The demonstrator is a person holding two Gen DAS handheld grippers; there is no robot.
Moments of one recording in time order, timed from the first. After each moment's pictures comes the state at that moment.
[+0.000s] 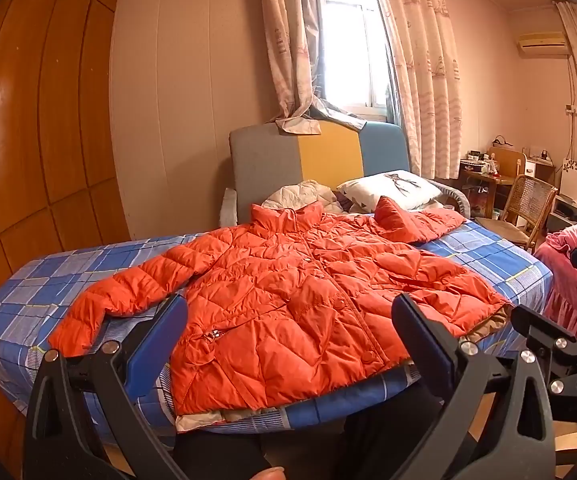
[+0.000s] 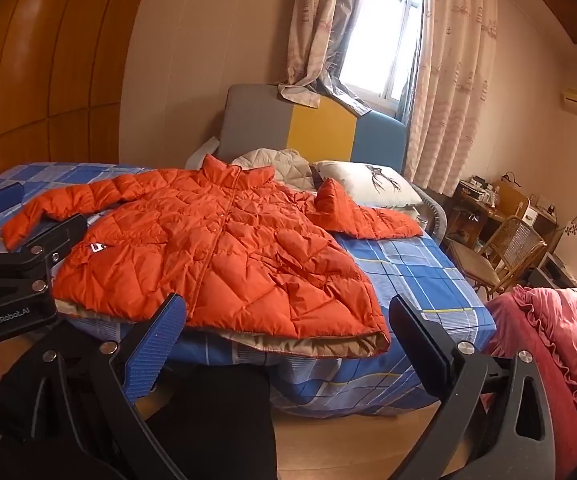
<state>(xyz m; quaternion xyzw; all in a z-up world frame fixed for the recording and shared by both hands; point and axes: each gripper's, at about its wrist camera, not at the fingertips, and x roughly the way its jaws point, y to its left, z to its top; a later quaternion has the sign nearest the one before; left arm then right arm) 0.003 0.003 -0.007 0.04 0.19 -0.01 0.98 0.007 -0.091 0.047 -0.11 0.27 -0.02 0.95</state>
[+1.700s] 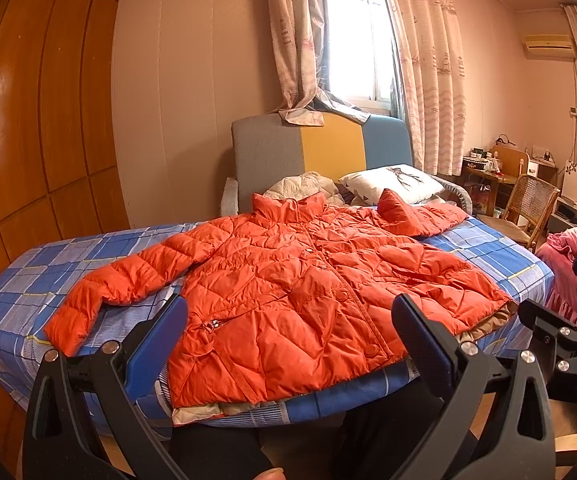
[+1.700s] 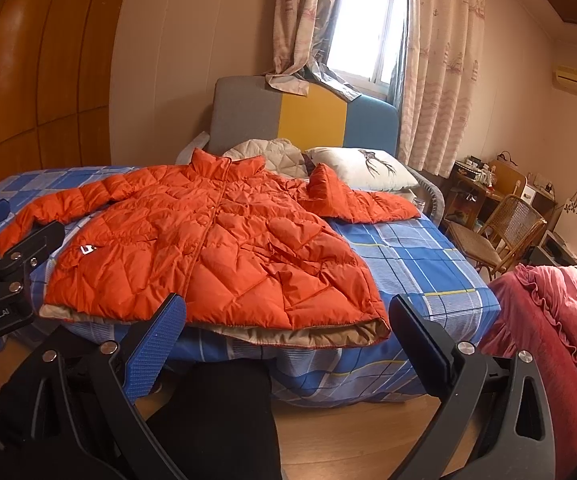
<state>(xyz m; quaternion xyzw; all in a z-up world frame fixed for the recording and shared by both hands) 0.008 0.004 -0.013 0.03 0.20 0.00 0.98 0.011 -0.098 0.044 -0.09 0.29 -0.03 0.95</state>
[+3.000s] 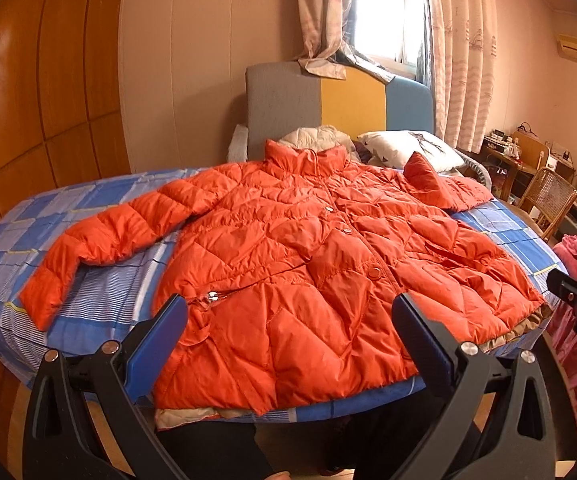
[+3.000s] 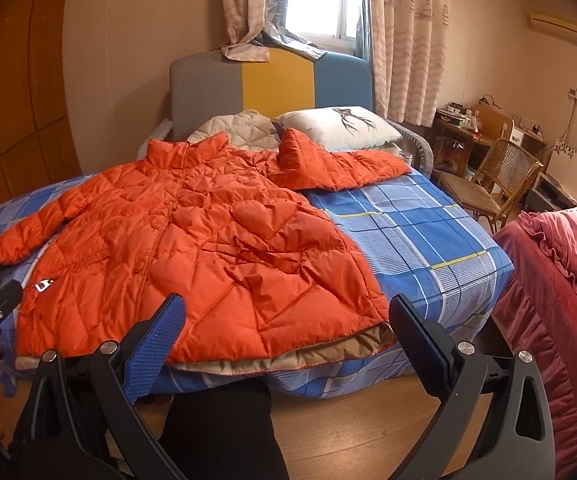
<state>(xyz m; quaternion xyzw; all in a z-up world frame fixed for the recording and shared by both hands) 0.090 0.031 -0.049 -0.02 0.30 0.01 0.95 0.089 -0.138 0.016 -0.01 0.34 -0.08 0.94</state>
